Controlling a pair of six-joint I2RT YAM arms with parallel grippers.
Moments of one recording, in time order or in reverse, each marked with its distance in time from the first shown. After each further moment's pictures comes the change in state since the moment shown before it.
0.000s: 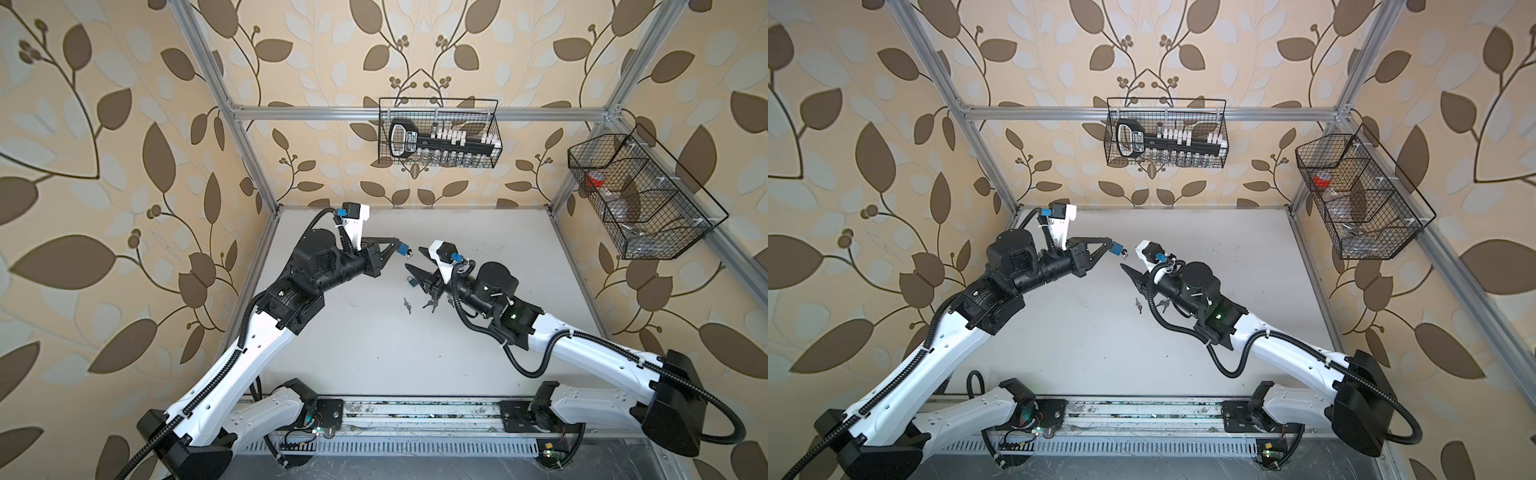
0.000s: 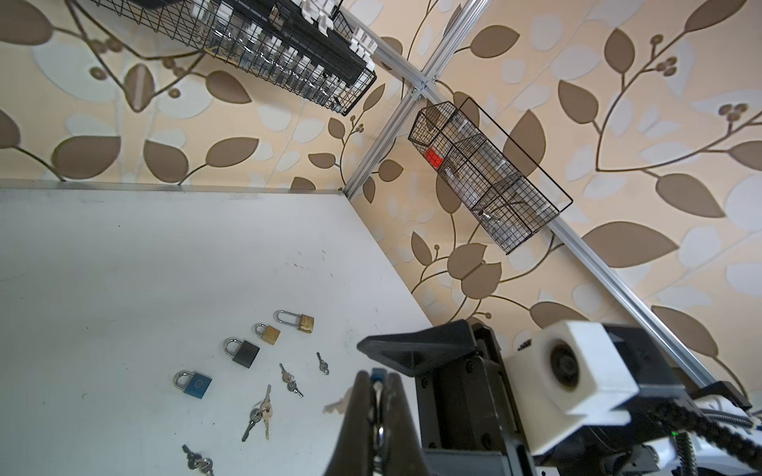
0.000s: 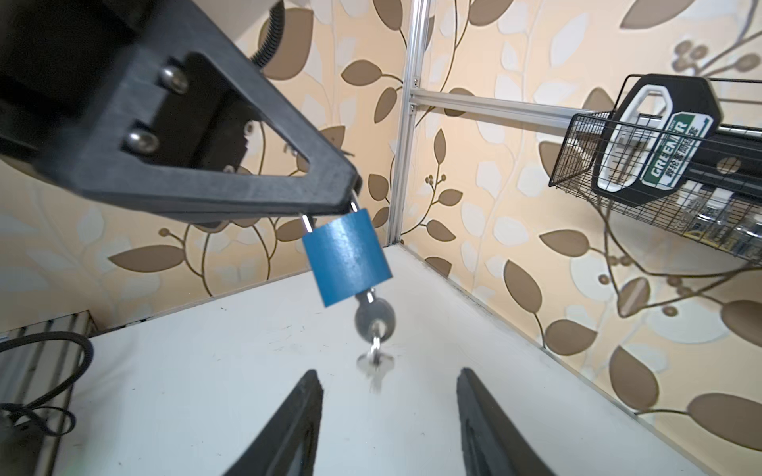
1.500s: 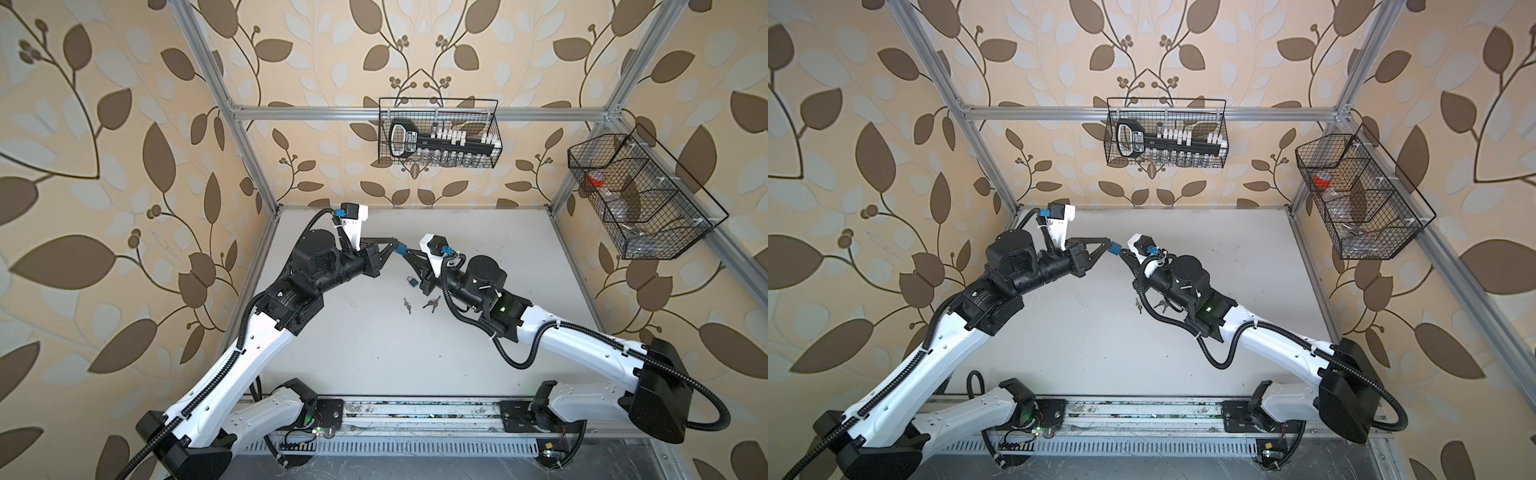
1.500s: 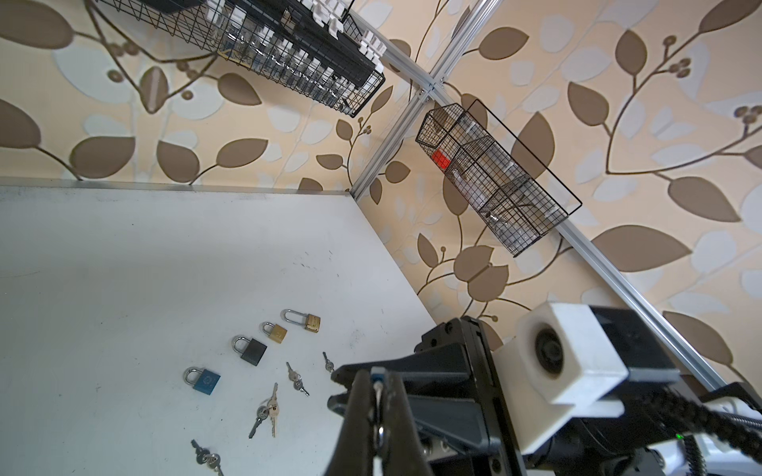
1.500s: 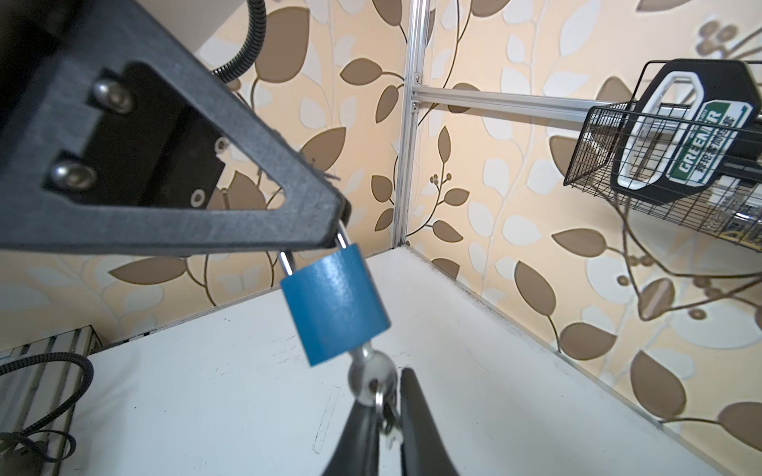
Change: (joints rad) left arm 0.000 -0.006 0.000 -0.009 -0.018 0.003; right arm 0.004 0.068 0.060 0.002 -0.015 0.041
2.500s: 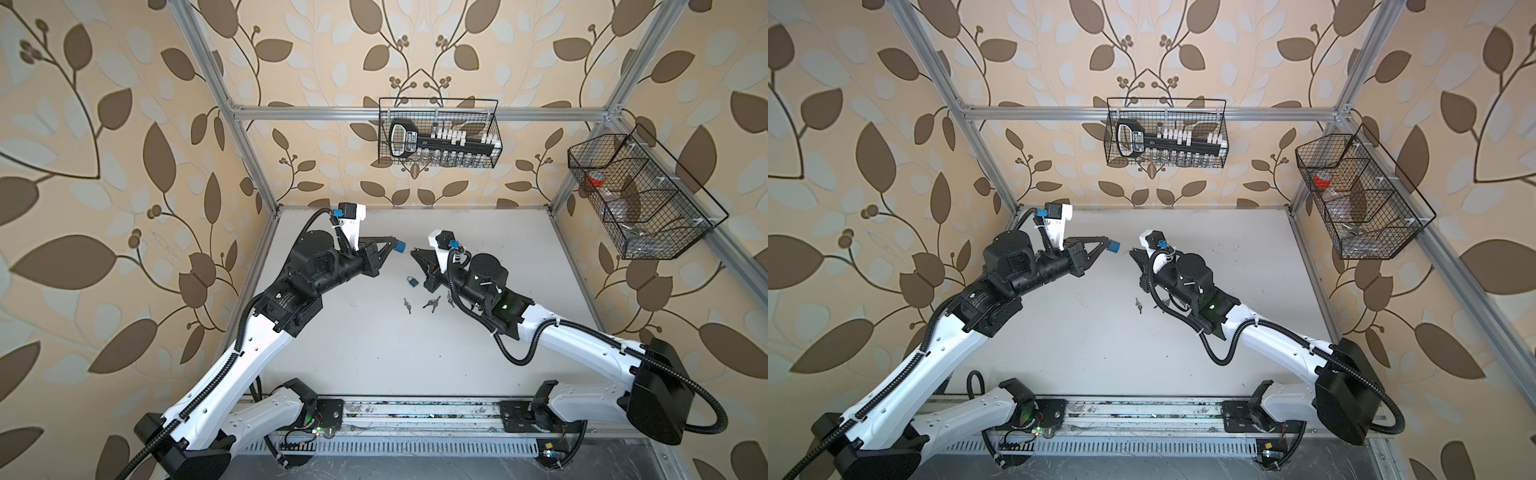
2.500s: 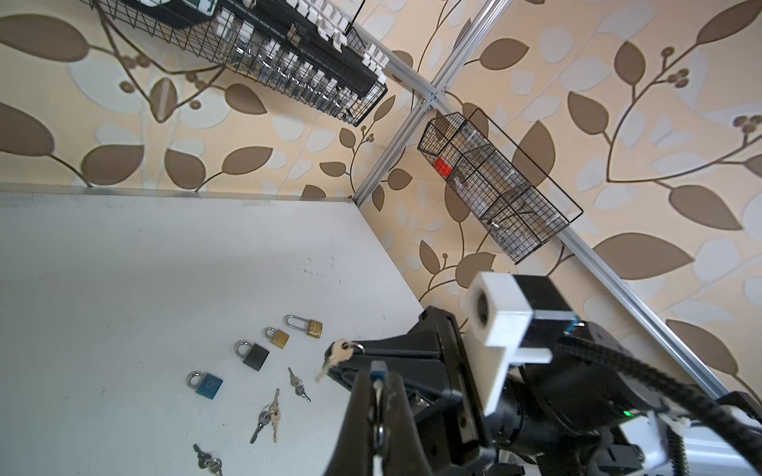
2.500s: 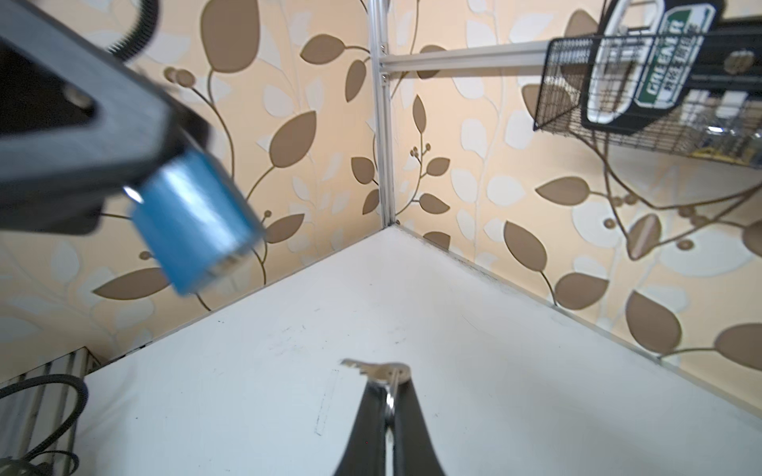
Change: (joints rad) left arm 0.000 -0.028 -0.006 0.022 -0.027 -0.010; right arm -0.074 0.000 -0.055 -0.021 0.011 0.127
